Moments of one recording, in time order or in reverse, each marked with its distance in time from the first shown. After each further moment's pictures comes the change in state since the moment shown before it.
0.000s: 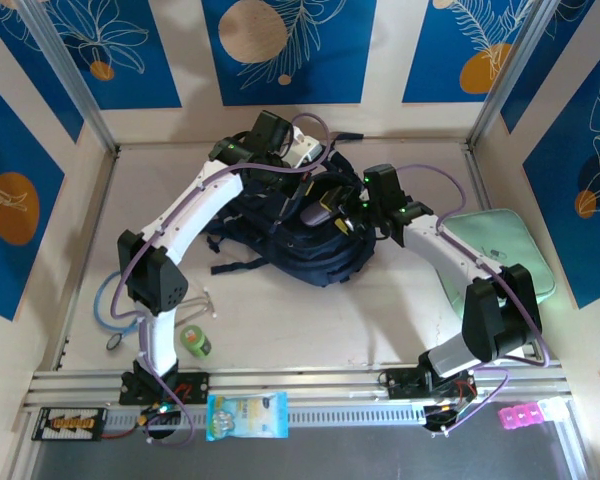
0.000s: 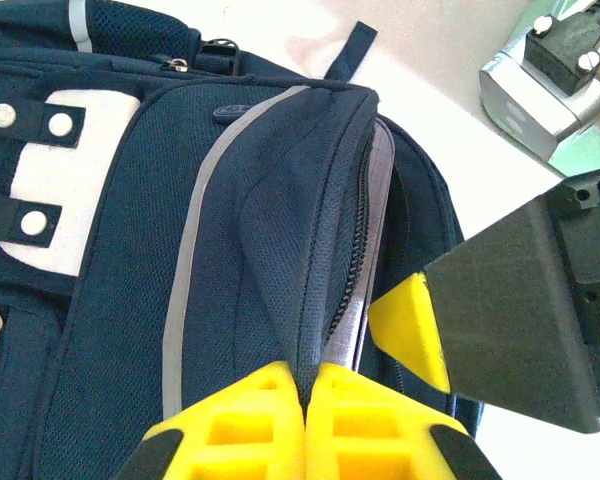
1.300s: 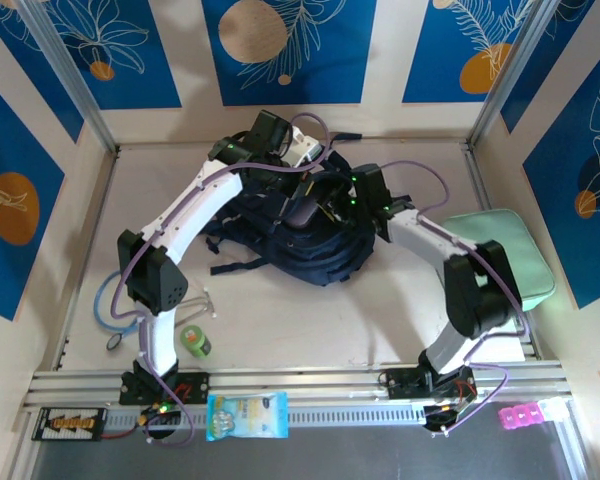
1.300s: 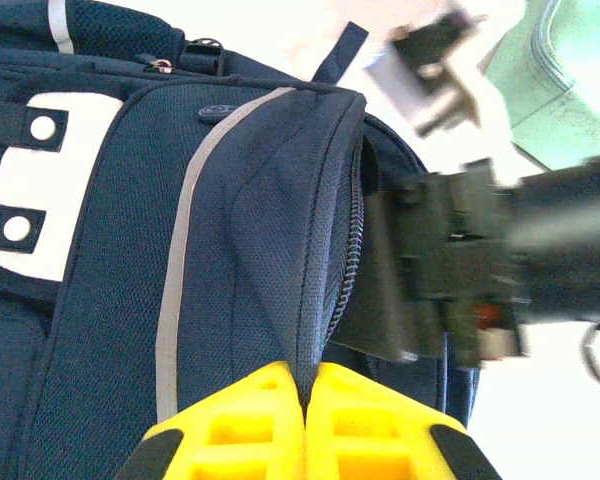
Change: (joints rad) left arm 0.005 0.001 -0.003 0.000 0.019 -0.003; right arm 0.029 0.109 -0.005 0.185 0.057 -0.037
